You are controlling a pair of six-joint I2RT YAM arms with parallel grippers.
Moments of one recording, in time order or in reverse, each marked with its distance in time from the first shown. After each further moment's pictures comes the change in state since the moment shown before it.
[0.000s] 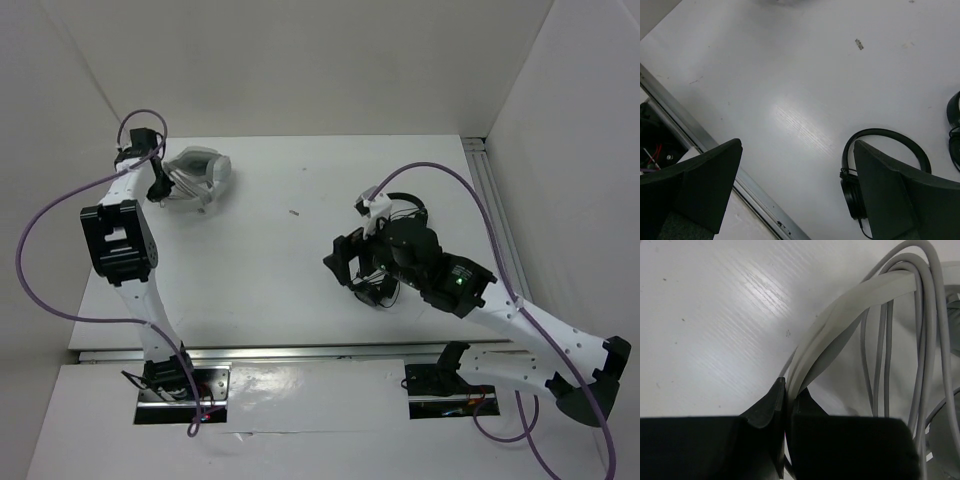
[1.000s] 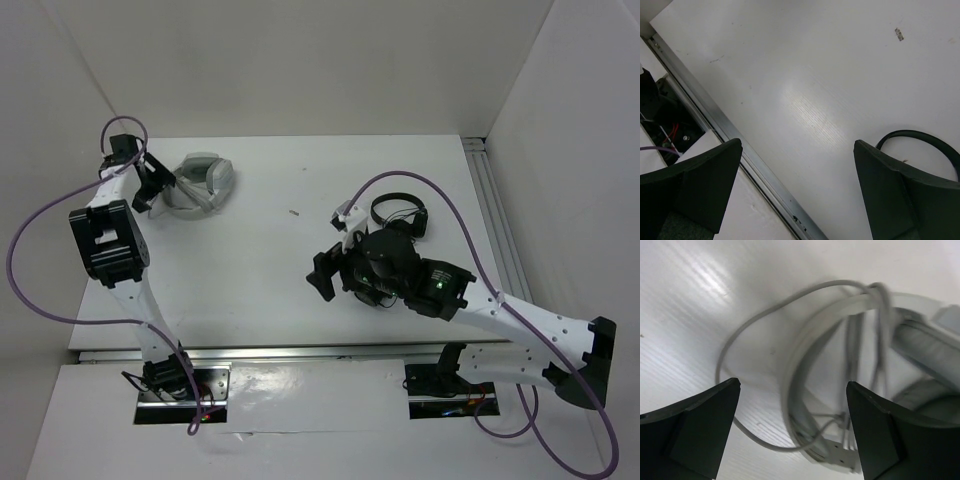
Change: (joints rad) left arm 0.106 0.057 -0.035 0.112 0.219 -0.087; right arm 0.140 0.070 -0.020 0.045 0.014 0.029
